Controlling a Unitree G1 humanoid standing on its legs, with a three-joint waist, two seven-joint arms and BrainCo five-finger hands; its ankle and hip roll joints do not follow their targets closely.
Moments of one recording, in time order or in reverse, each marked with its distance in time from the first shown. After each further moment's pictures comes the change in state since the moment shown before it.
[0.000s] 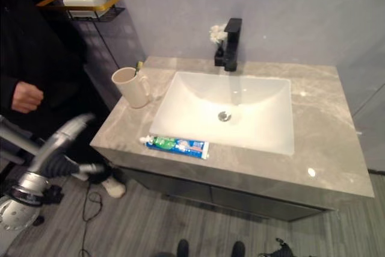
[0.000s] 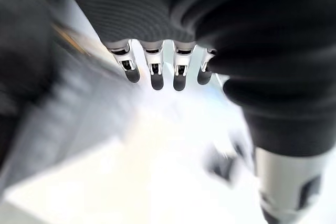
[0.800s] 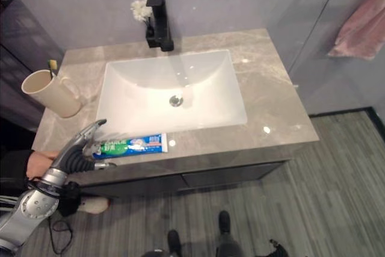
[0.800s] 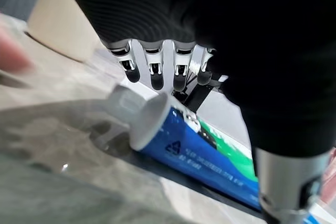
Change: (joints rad) left arm -0.096 -0.010 -0.199 0.094 -0.010 0.024 -0.057; right arm 0.026 0.000 0.001 -0.026 -0.030 0.004 0.028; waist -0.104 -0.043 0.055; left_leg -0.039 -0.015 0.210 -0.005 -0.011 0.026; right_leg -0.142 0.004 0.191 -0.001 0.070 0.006
